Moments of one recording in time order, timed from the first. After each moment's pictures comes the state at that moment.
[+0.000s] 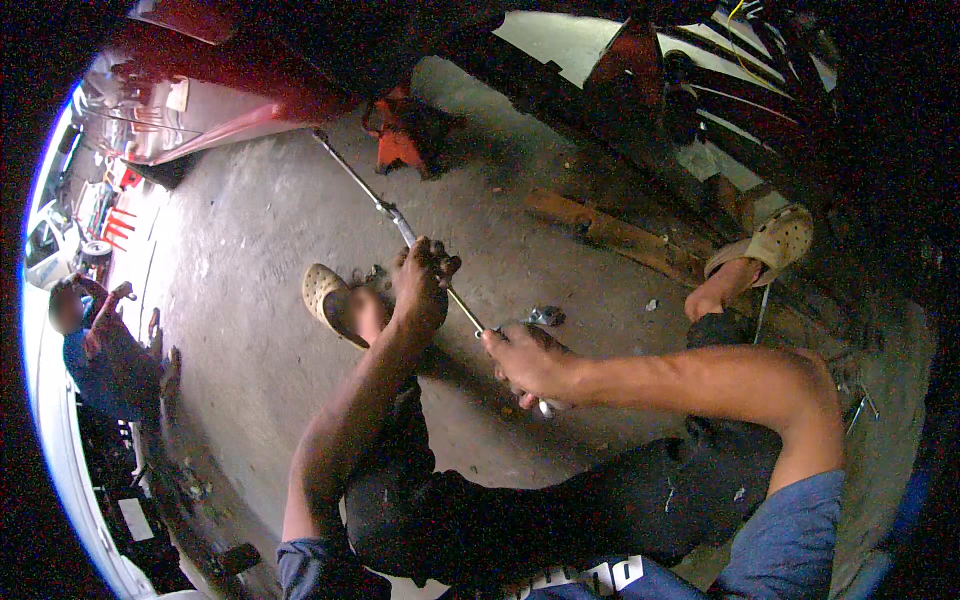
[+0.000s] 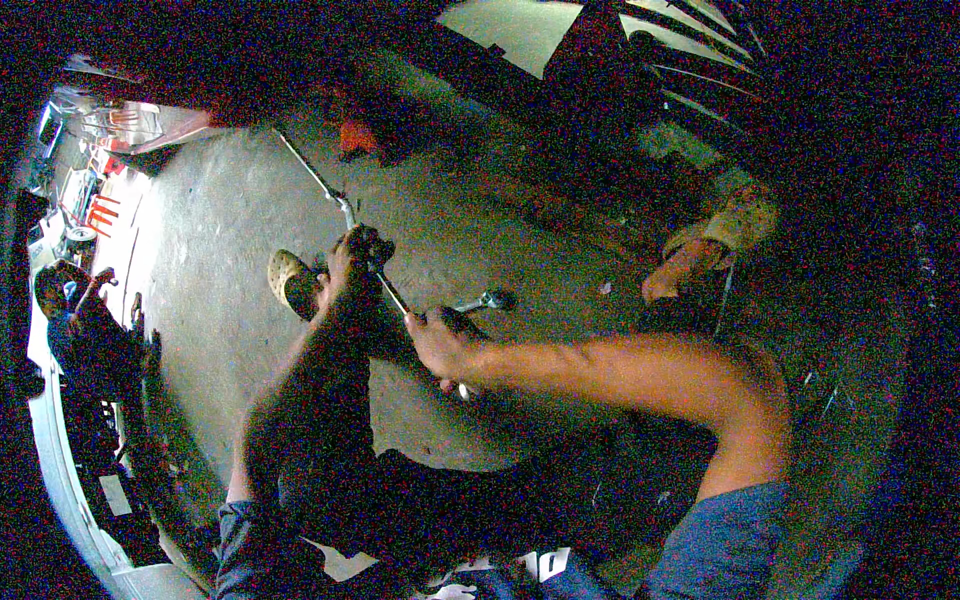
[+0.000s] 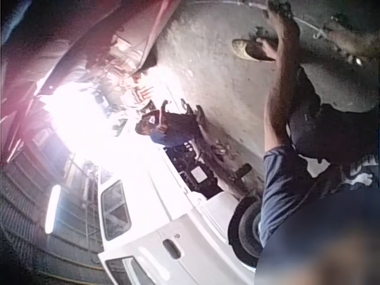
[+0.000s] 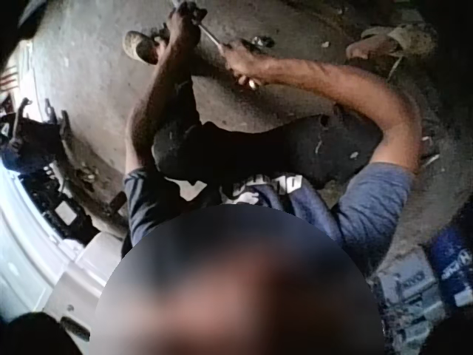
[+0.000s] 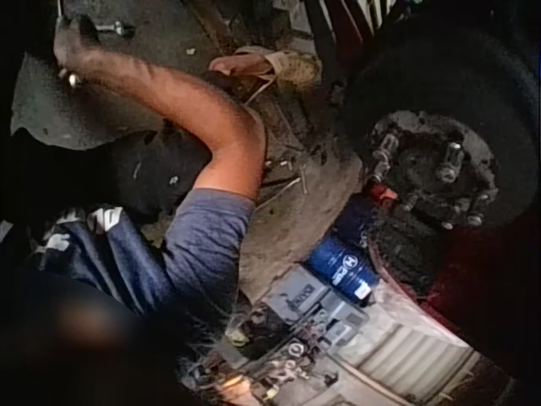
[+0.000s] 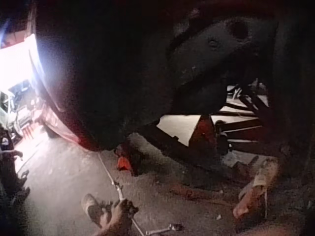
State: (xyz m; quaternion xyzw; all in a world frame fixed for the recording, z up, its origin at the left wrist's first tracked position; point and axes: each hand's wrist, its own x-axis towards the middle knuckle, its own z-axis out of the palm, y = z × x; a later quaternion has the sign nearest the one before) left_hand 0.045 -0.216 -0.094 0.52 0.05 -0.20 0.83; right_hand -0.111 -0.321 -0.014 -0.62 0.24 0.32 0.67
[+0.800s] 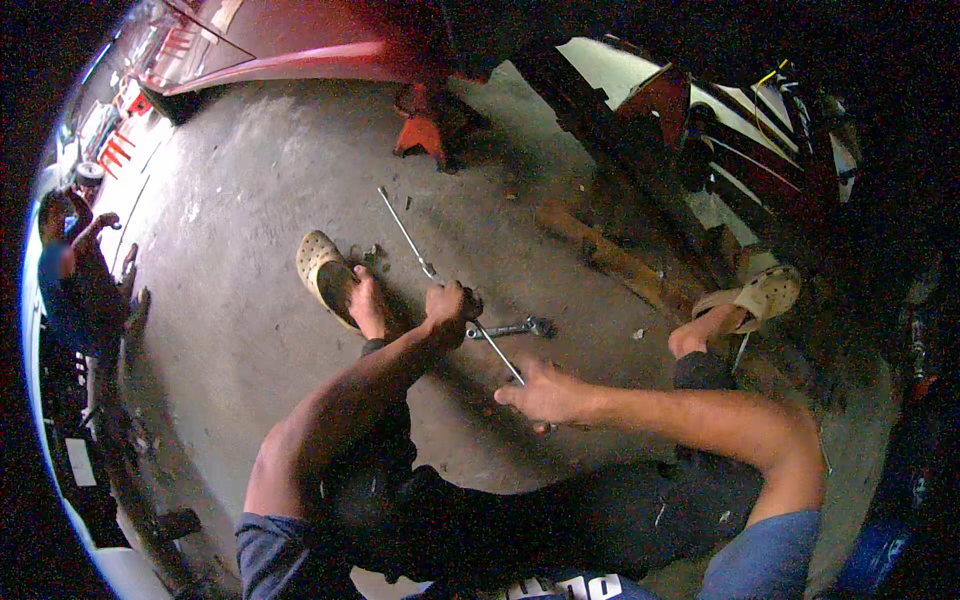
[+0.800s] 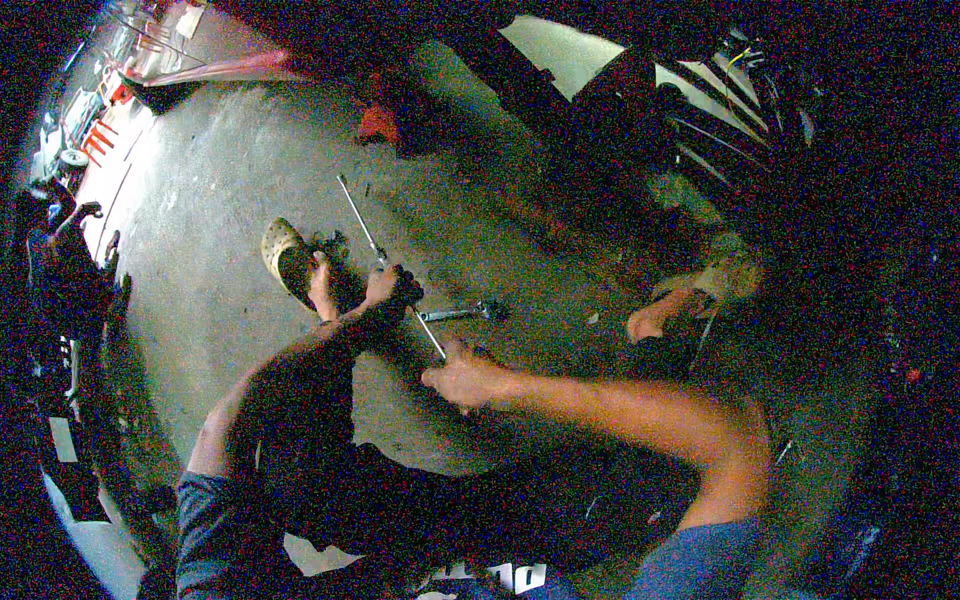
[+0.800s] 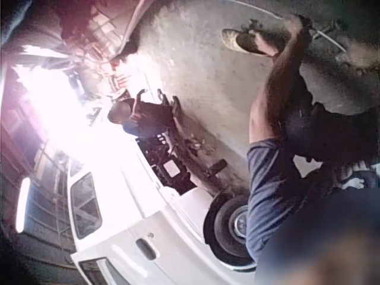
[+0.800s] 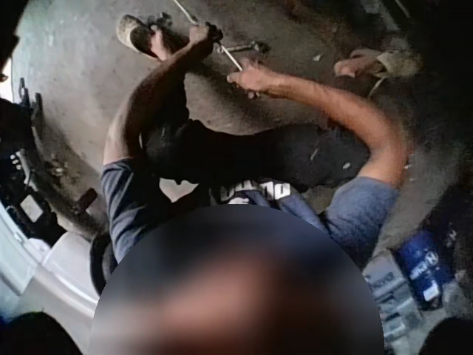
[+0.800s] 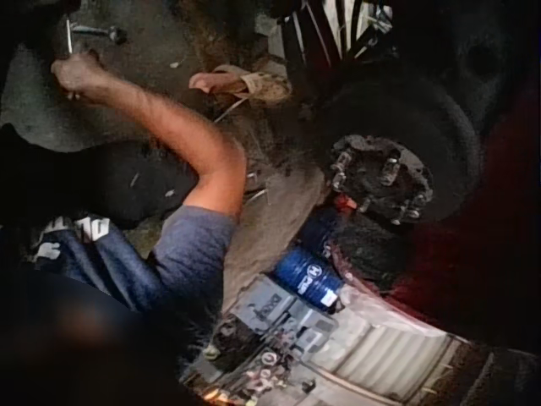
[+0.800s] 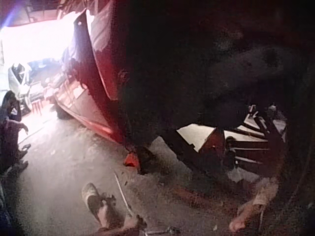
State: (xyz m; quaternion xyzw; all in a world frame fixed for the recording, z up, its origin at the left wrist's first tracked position) left_hand 0.026 -0.201 -0.191 0.50 0.16 -0.27 0.81; right_hand -0.127 -0.317 -0.018 -0.77 0.09 0.40 0.49
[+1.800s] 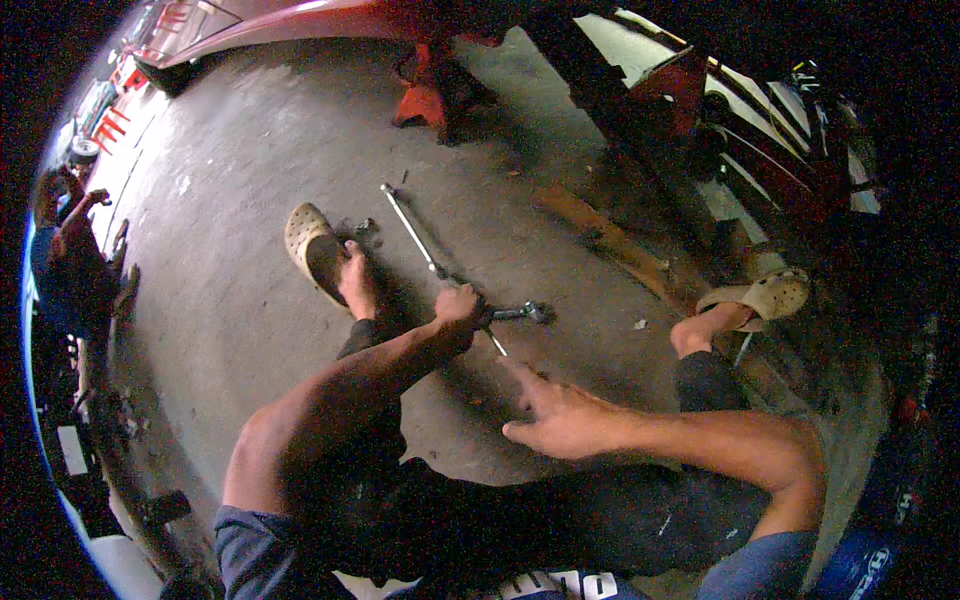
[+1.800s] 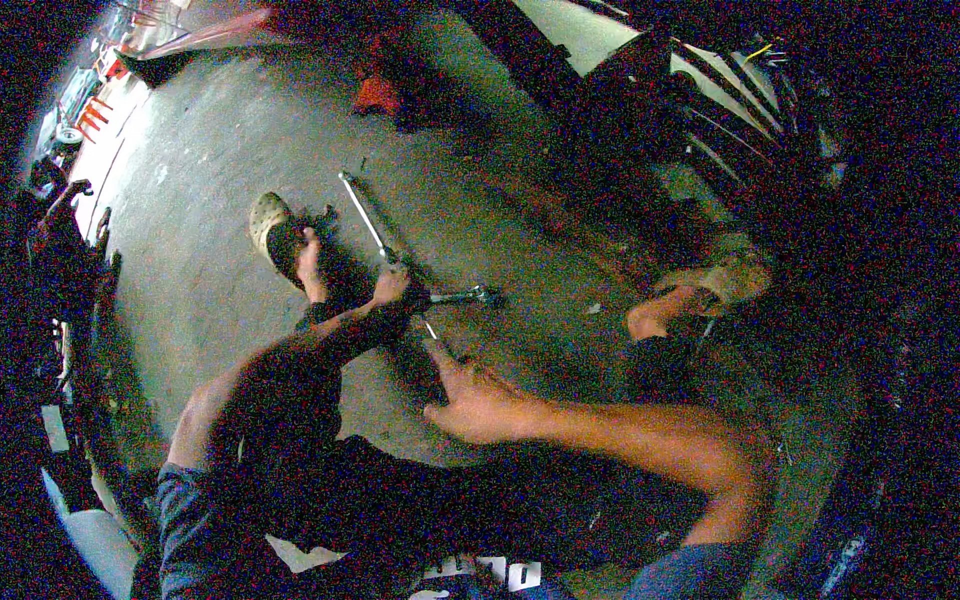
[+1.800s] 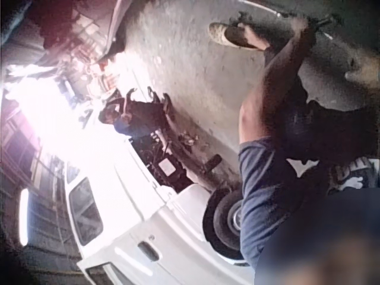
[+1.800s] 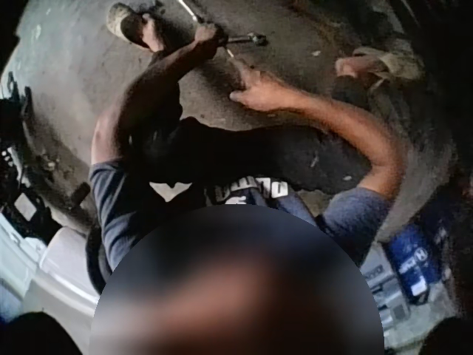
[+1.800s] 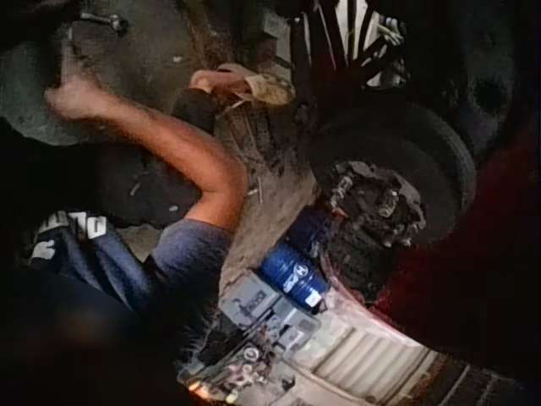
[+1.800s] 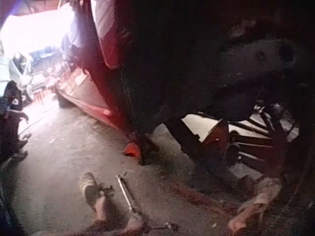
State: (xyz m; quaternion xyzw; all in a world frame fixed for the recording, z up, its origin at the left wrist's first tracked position) left_hand 0.007 -0.201 -0.211 0.93 -0.15 -0.23 0.26; right_hand -0.151 -0.319 -0.008 -0.87 -0.04 0.32 0.37
